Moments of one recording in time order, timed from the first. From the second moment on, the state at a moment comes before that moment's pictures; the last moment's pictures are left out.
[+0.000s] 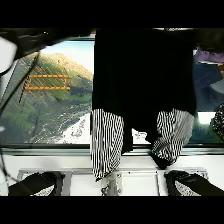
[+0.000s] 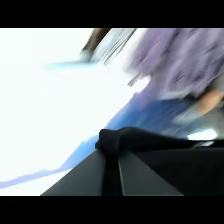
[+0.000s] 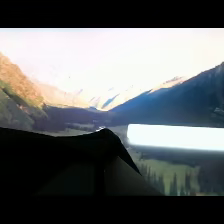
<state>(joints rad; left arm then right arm) -0.52 -1.30 1.96 1.53 -0.99 -1.89 0.23 -1.19 2.03 -1.60 1.41 1.81</state>
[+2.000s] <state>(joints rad) -0.09 -1.20 1.36 1.47 -1.09 -1.57 0.58 -0.93 1.05 -1.63 1.62 2.05</state>
